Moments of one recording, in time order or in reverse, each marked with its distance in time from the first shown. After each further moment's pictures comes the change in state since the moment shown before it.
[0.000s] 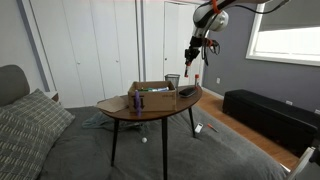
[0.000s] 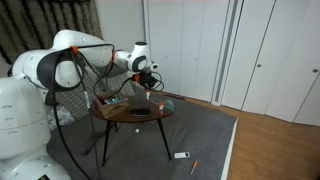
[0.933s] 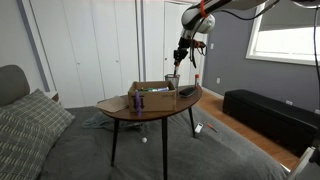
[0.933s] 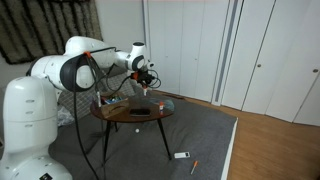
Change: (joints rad) arm 0.045 0.148 0.034 0.181 -0.009 -0.004 0.000
